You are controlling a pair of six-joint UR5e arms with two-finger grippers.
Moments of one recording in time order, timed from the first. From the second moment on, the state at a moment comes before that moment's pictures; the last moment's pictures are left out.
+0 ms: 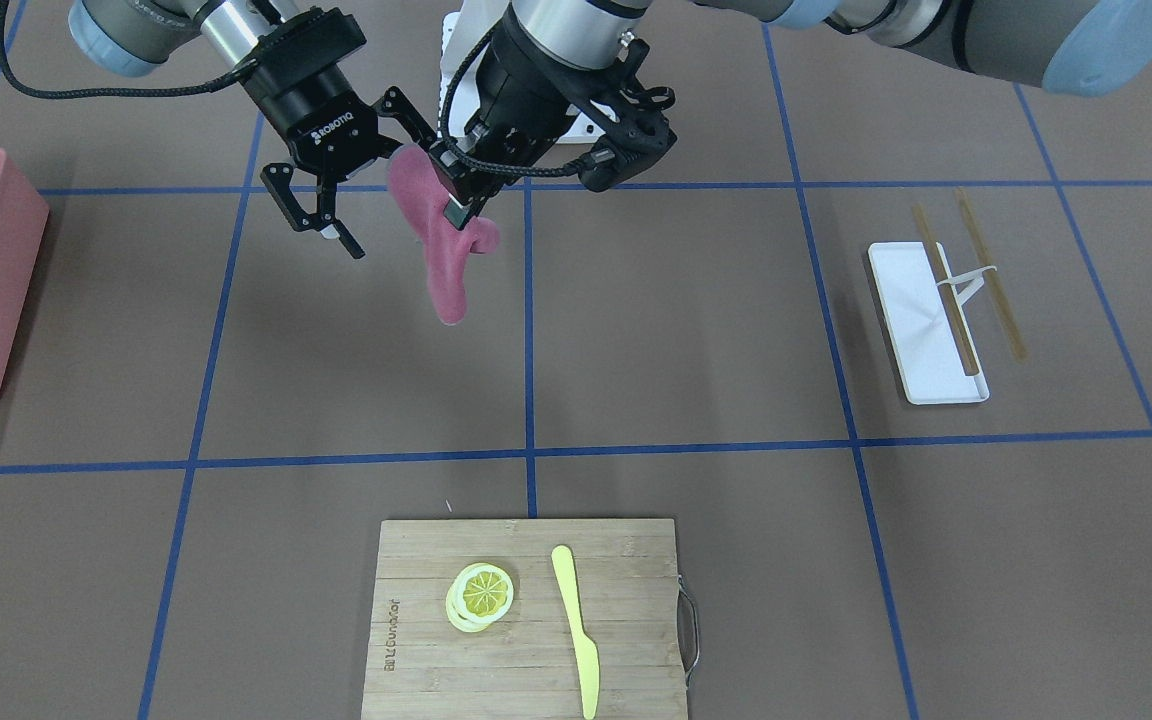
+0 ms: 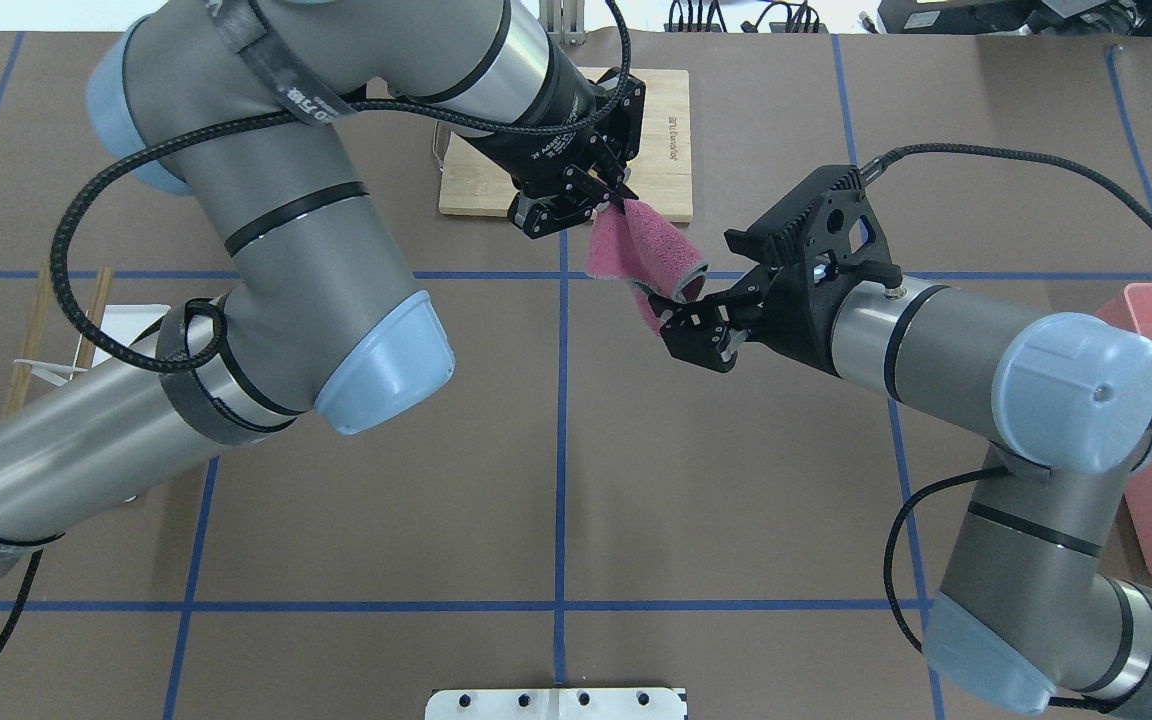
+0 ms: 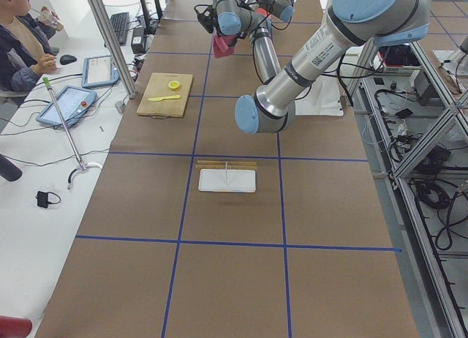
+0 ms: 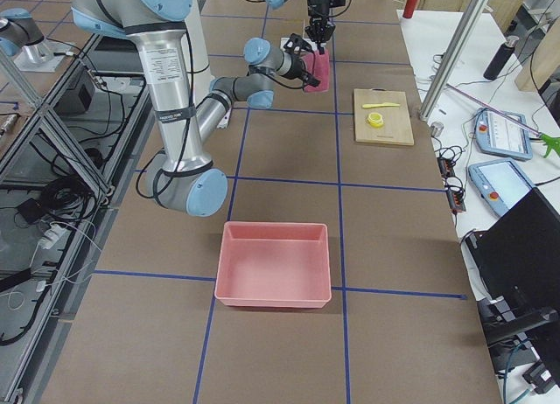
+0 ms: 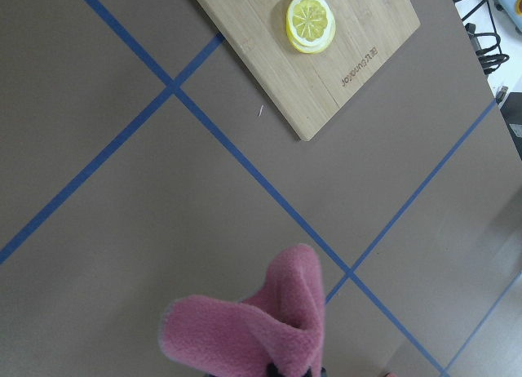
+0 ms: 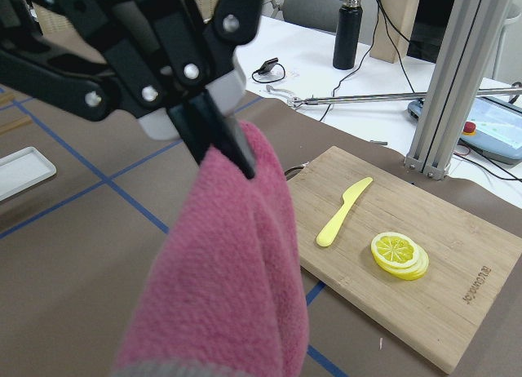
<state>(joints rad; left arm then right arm) -0.72 -2.52 -1.73 -1.71 -2.09 -2.09 0.51 -1.29 2.07 -0.87 1.45 0.56</state>
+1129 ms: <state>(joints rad) -0.72 -2.52 -1.74 -1.72 -2.09 -2.10 0.48 -1.28 2.07 -0.87 1.45 0.63</state>
